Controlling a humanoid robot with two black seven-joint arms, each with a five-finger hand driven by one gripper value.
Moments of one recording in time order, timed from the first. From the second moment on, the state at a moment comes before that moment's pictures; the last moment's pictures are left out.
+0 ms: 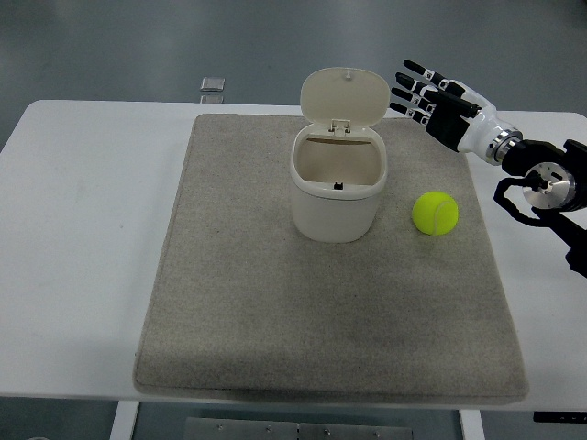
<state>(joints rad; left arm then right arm) 0.06 0.00 -0.04 -0.12 0.00 -0.12 -0.03 1.00 -0.34 0.42 0.78 0.10 0.20 0.07</state>
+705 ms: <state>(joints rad) 0.05 0.00 -0.04 -0.12 0.00 -0.12 -0.03 1.00 -0.33 0.43 0.78 0.11 0.19 0.07</state>
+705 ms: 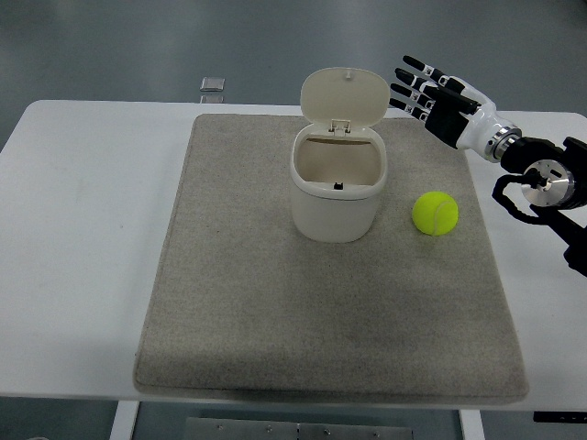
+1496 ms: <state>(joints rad) 0.05 0.00 -0.04 -0.12 0.00 -0.12 -0.03 1.04 -0.31 0.35 0.76 0.08 0.18 0.08</state>
